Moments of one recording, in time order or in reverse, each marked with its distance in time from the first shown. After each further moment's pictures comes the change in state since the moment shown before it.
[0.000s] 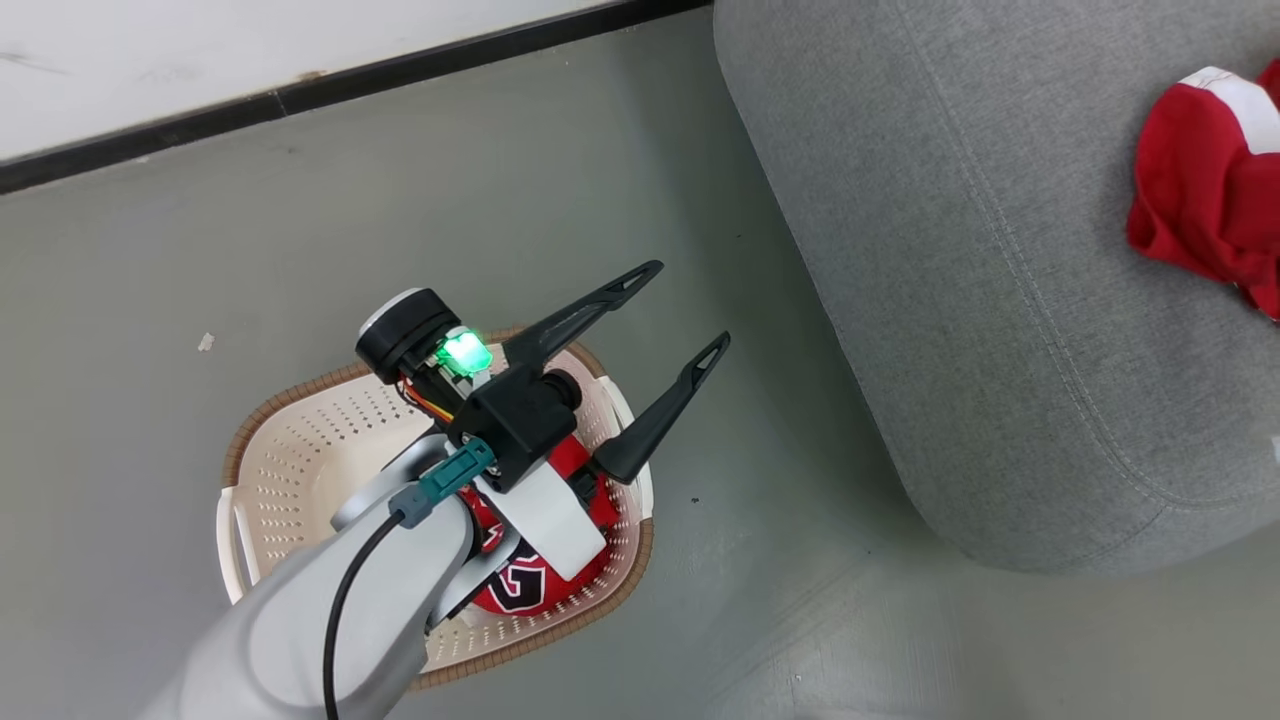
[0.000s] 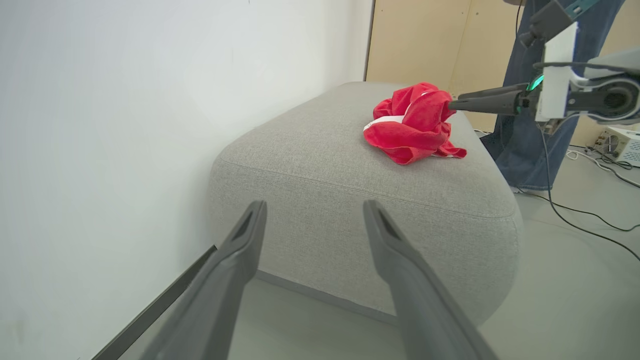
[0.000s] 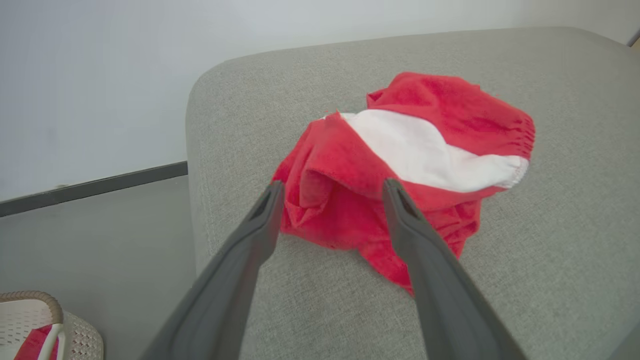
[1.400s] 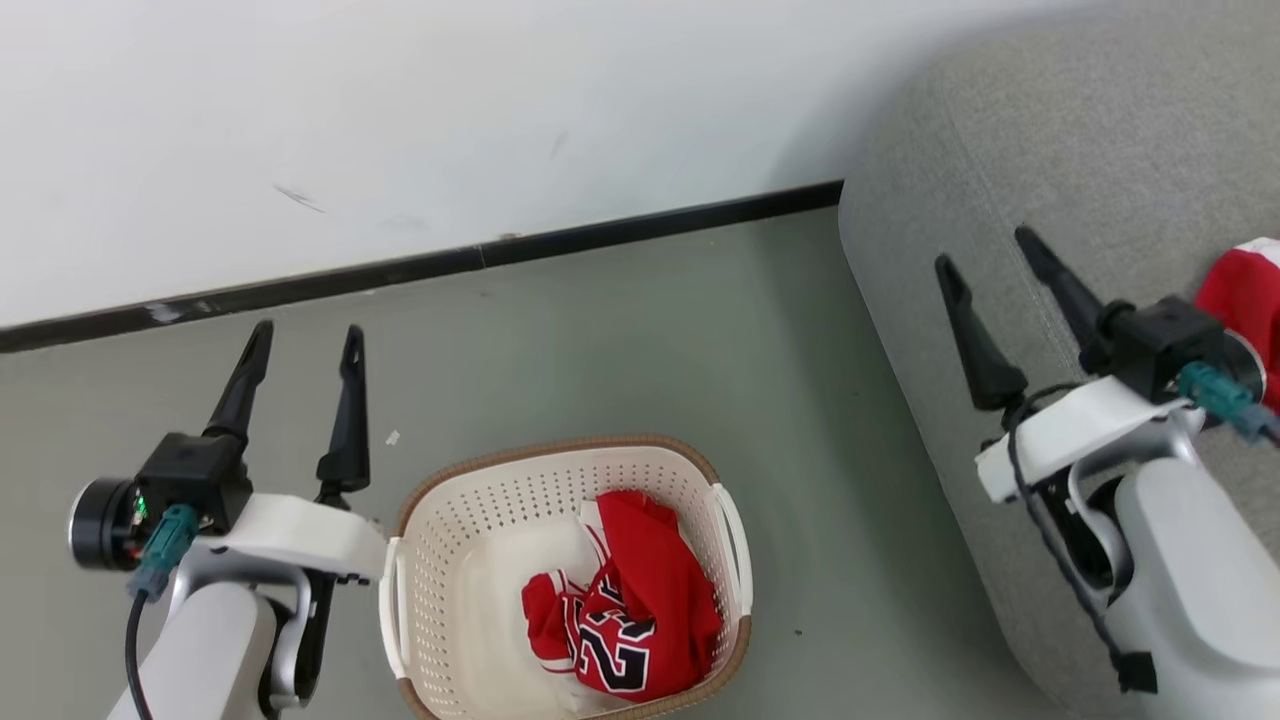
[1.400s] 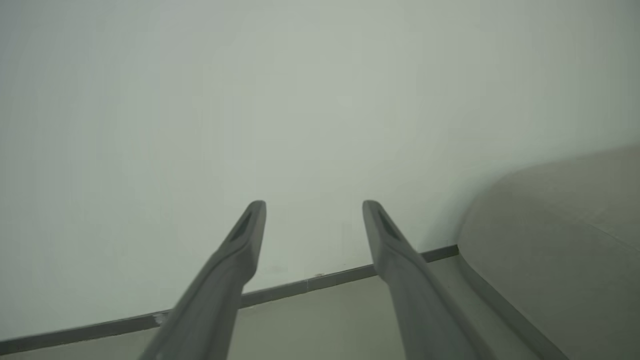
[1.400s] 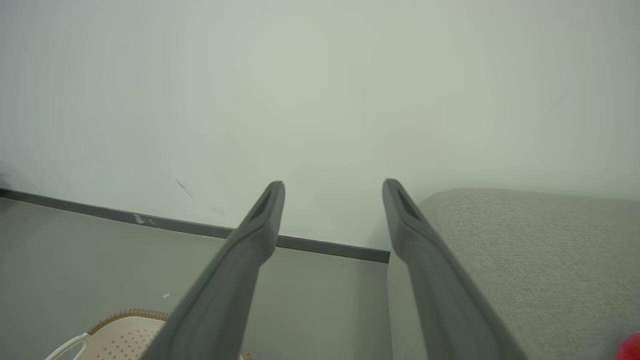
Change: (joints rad) left arm 0.321 0.012 0.449 0.063 -0.088 0.284 -0.051; right arm -0.067 0.281 0.178 -0.133 -0.332 0.000 -0.003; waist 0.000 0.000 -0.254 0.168
